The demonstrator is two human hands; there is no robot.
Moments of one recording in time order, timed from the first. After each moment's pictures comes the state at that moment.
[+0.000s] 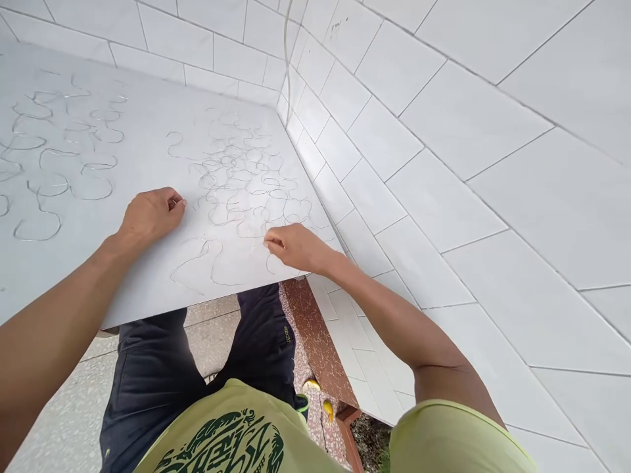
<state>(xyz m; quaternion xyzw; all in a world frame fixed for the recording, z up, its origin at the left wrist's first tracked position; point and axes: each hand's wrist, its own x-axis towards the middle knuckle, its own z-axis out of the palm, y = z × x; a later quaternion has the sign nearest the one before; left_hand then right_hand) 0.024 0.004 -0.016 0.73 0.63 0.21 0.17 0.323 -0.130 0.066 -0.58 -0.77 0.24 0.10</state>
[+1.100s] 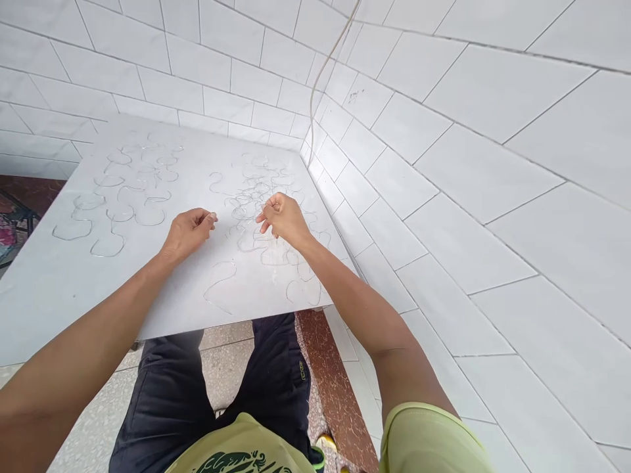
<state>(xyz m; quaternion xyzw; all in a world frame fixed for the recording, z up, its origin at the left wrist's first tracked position) 0.011 -0.006 -0.003 0.63 0.54 0.42 0.35 0.254 -0.026 0.077 -0.57 -0.62 0.38 0.39</state>
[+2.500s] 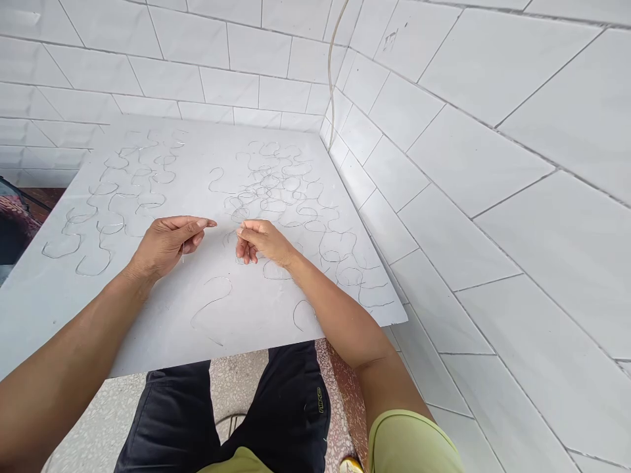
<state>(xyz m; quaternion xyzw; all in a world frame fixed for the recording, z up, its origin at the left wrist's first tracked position) 0.011 0.005 0.007 0.55 0.45 0.46 0.53 0.254 0.020 -0.010 -0.32 -0.63 0.62 0.34</state>
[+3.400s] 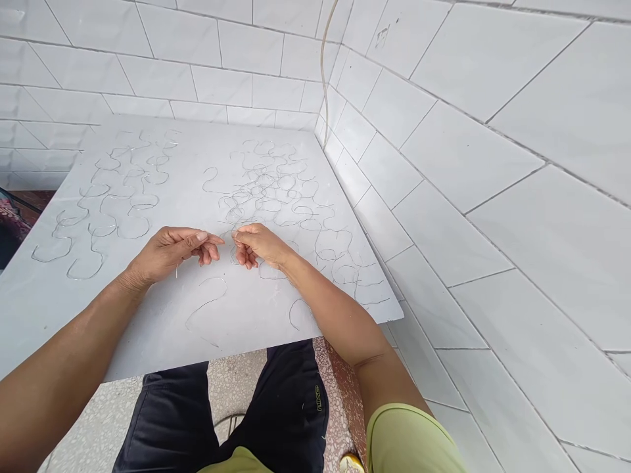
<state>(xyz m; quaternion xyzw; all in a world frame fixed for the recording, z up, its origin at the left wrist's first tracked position) 0.014 -0.002 0.007 0.66 0.34 0.36 0.57 0.255 0.018 -0.009 -0.36 -0.59 0.66 0.28</state>
